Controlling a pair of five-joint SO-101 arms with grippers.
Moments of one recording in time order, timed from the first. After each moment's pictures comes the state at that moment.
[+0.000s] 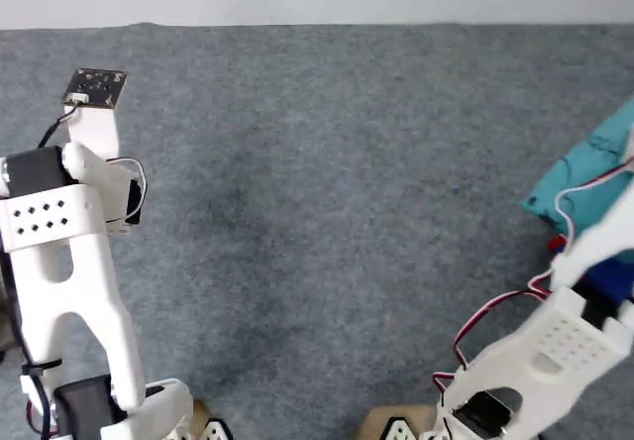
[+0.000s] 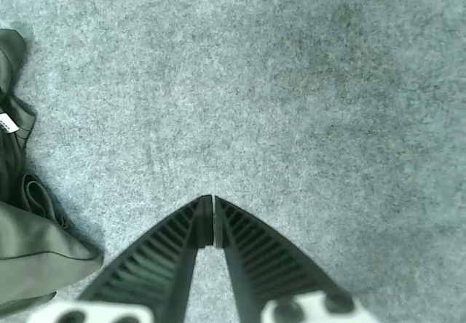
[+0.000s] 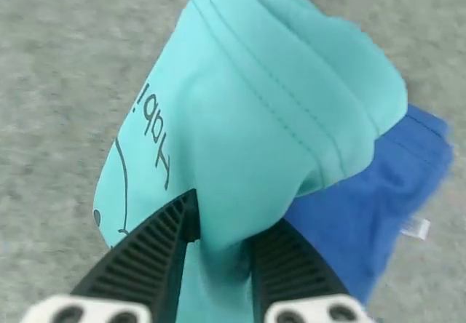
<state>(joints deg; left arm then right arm) -17.8 -14.6 5.1 99.3 -9.0 36.7 27.6 -60.3 100.5 18.9</state>
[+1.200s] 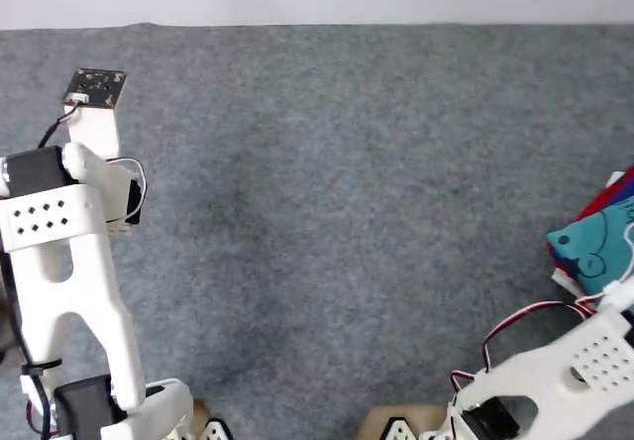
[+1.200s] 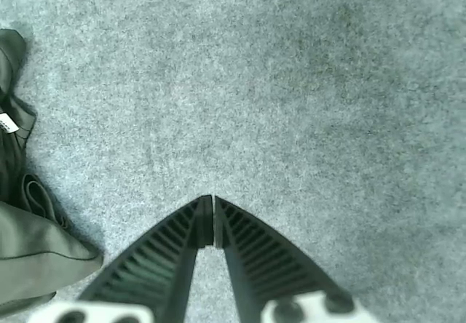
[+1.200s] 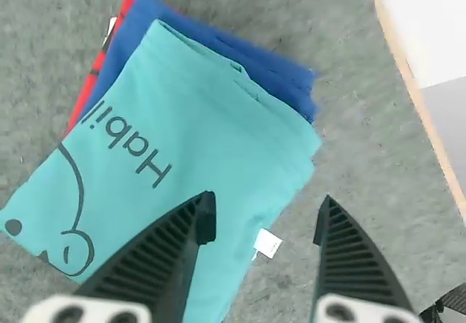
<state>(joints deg) -17.8 -14.6 5.1 99.3 -9.0 51.9 32.2 -66.1 100.6 30.2</state>
